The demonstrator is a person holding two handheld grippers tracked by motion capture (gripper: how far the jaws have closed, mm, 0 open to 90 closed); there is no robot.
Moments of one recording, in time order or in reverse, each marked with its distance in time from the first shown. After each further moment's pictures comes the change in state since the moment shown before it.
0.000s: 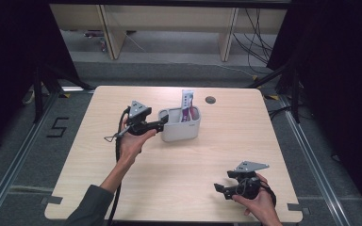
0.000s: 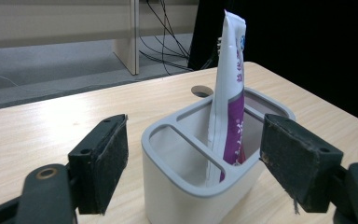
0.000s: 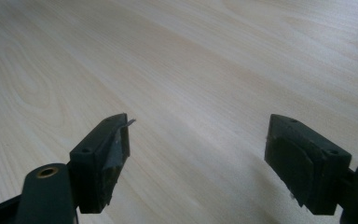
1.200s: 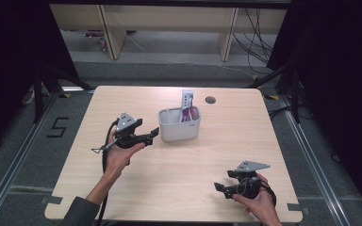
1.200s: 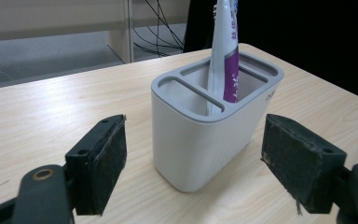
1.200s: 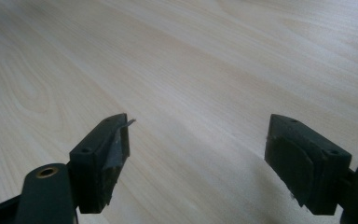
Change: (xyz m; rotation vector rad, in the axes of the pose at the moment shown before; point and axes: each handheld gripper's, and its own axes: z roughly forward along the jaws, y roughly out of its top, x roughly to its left) left arm 0.011 -0.029 -0.038 0.030 -0.030 0.024; right arm -0.001 -0.001 0.001 -0.021 0.021 0.033
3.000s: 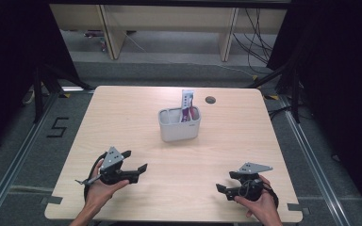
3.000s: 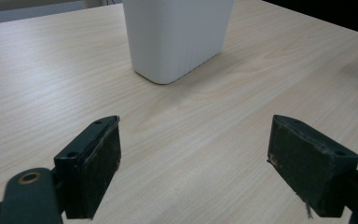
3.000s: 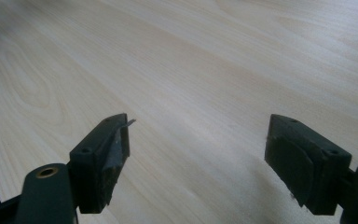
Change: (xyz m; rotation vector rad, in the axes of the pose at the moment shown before) left arm -0.009 -0.079 -0.065 0.099 -0.070 0.072; right arm 0.001 -0.005 -0.007 0.001 -0.014 -0.006
